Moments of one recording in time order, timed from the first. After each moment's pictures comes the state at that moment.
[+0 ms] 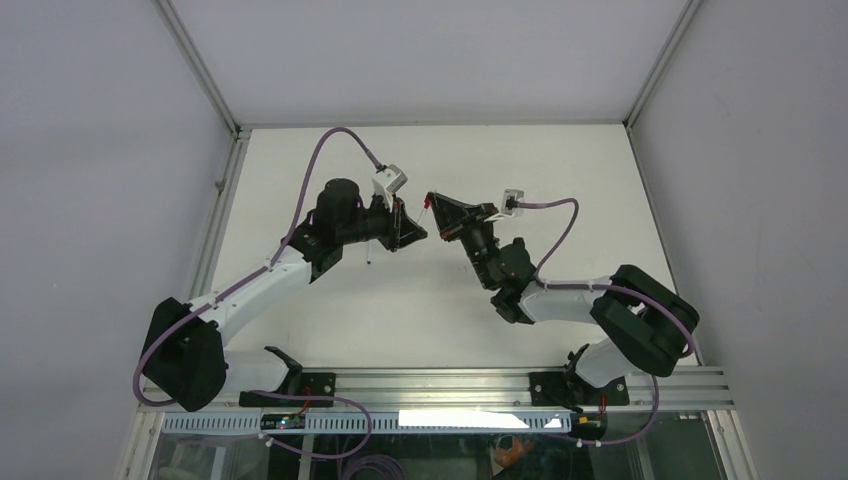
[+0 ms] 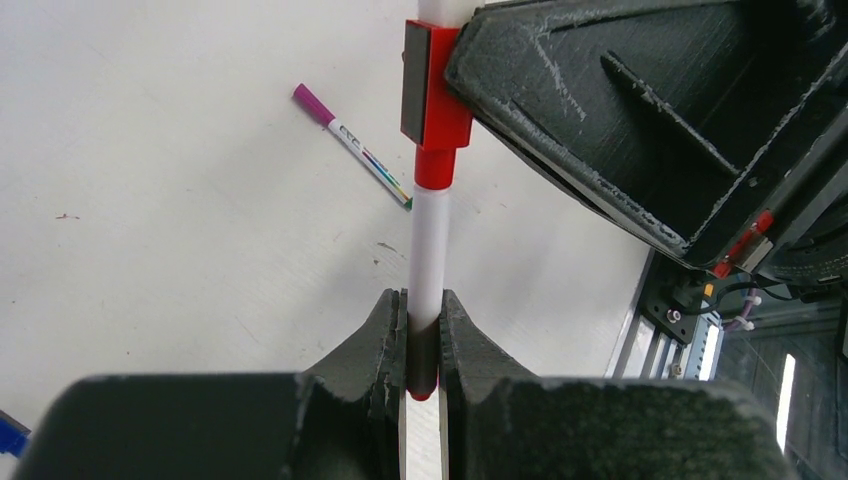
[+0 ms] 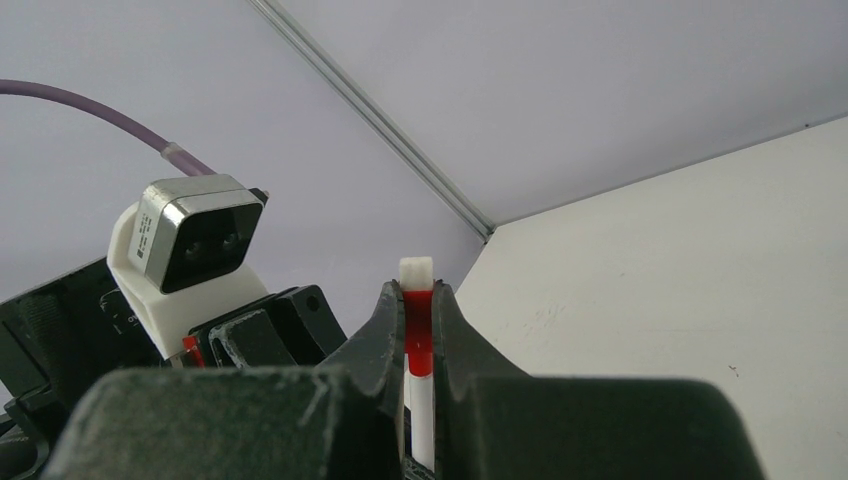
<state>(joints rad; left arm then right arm) -0.56 1.28 0.86 0.09 0.45 -0.23 0.91 1.49 0.53 1.32 0.39 0.67</state>
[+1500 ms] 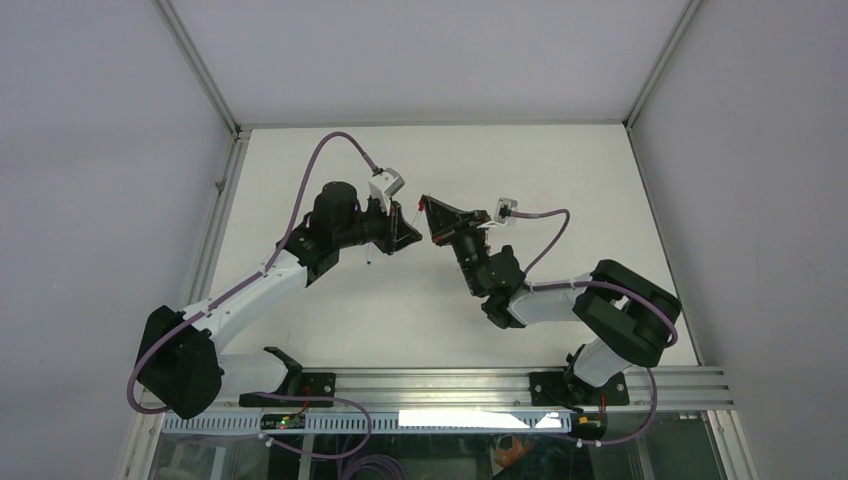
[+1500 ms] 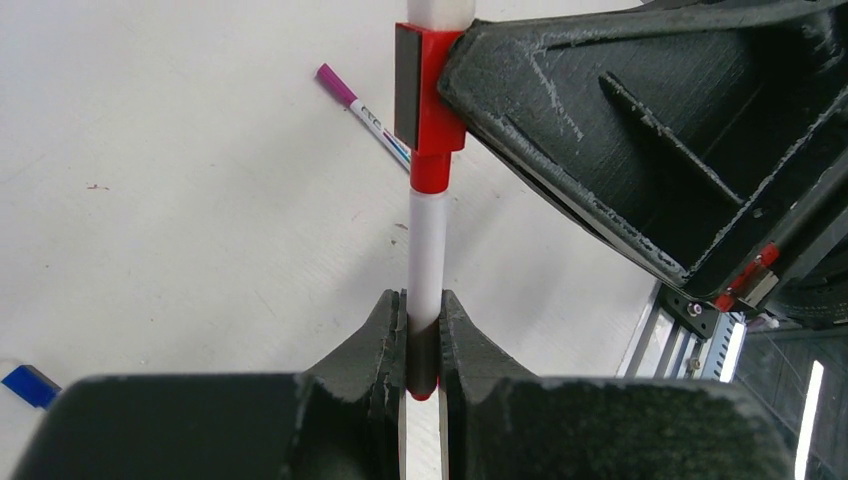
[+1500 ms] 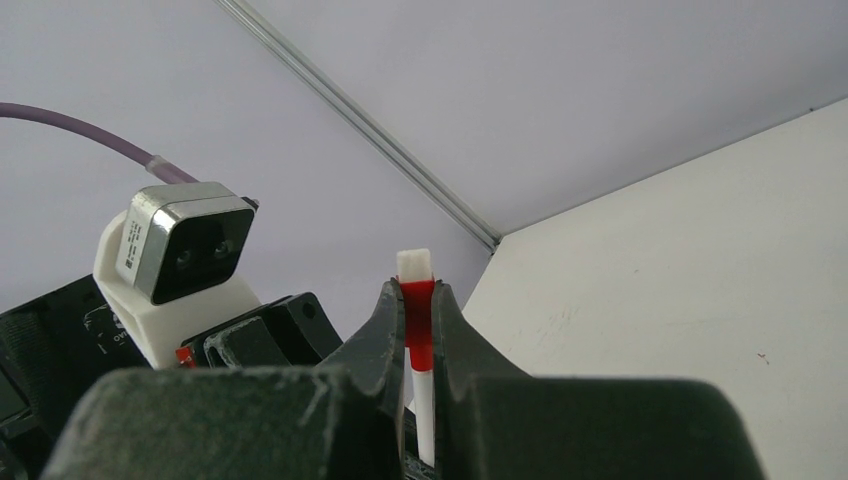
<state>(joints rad) -0.57 1.24 0.85 0.03 0.40 -0.21 0.99 1.57 0.54 1.41 0.52 0.68</state>
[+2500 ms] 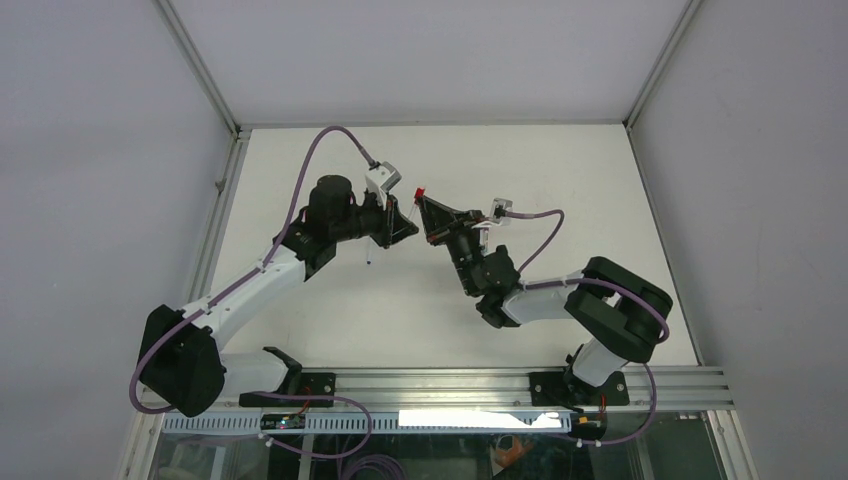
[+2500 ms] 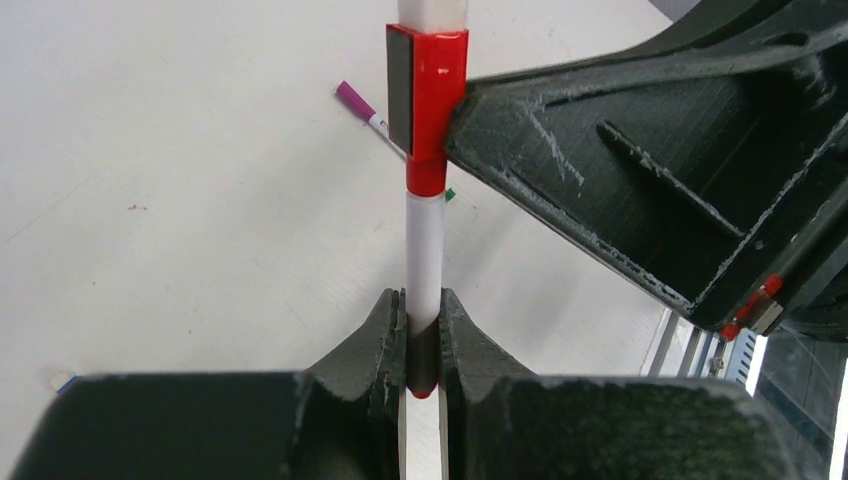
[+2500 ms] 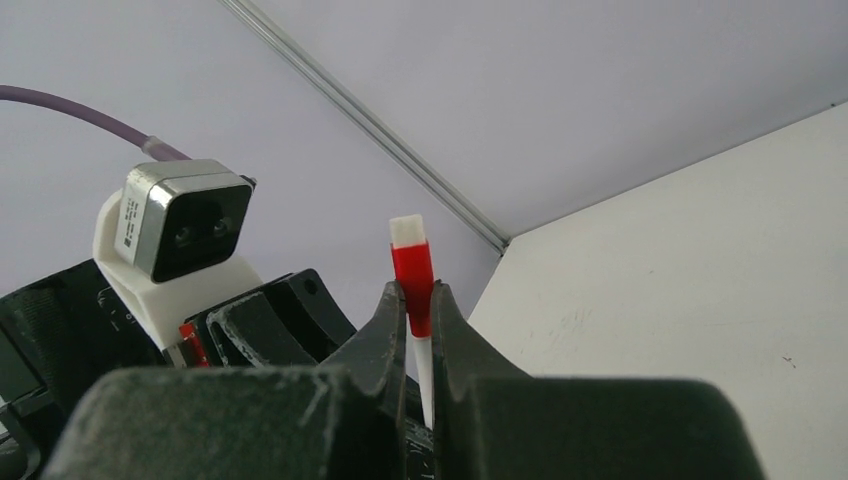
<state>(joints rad) -0.53 1.24 0.87 0.02 0.42 -0.15 1.01 1.61 0.57 1.43 0.54 0.68</state>
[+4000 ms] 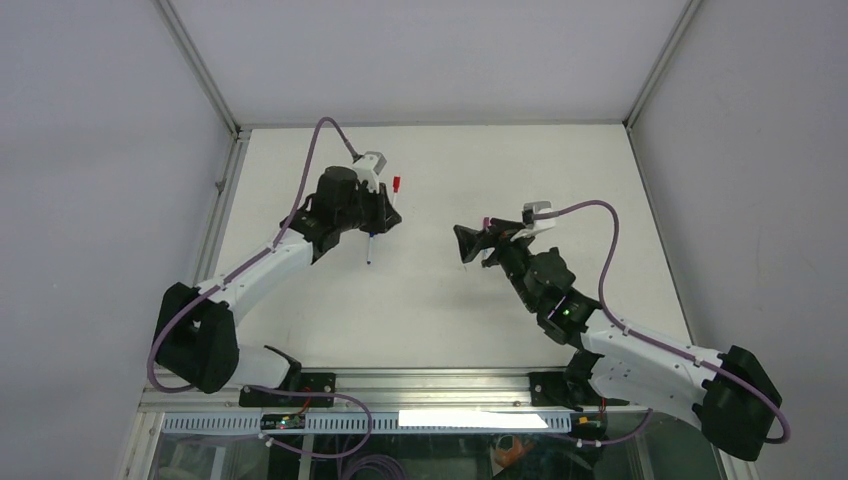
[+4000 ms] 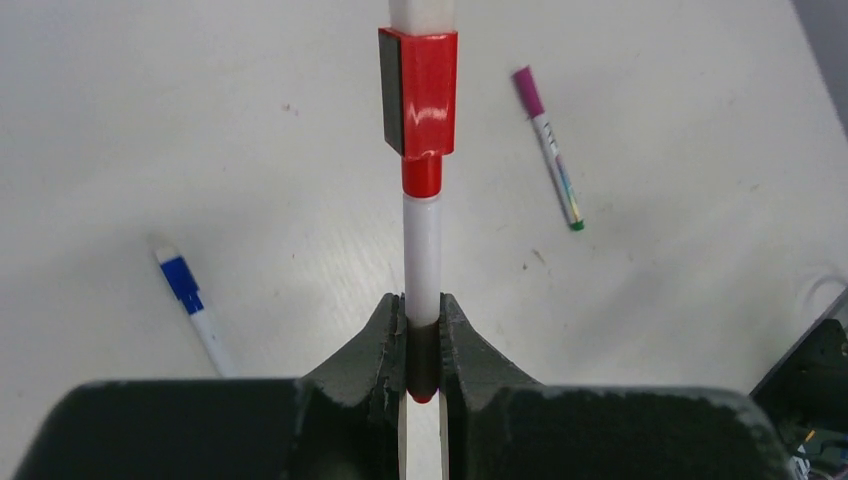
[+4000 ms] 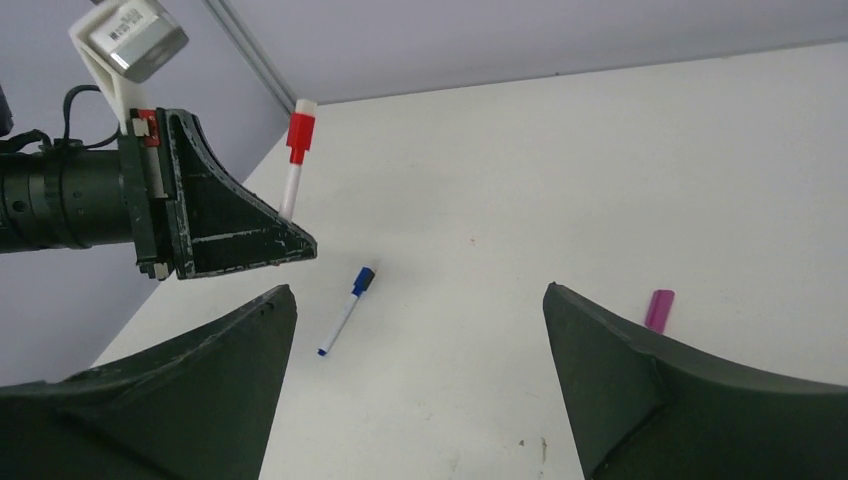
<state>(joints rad) -0.48 1.34 0.95 -0.08 0.17 -0.31 0.89 0.89 0.43 0.52 0.43 0.37</state>
